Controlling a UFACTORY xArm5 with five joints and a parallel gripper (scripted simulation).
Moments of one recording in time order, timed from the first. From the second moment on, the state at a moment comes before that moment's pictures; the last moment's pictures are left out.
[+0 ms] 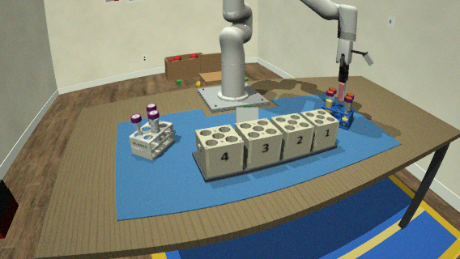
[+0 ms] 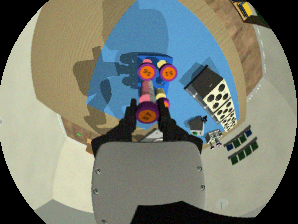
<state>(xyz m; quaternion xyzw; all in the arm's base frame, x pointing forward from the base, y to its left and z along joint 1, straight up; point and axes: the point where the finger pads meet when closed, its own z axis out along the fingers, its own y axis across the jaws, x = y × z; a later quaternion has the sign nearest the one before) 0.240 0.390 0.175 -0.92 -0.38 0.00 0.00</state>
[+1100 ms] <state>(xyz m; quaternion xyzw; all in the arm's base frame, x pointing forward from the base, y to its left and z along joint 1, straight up) 0.240 0.390 0.233 -0.92 -0.38 0.00 0.00</state>
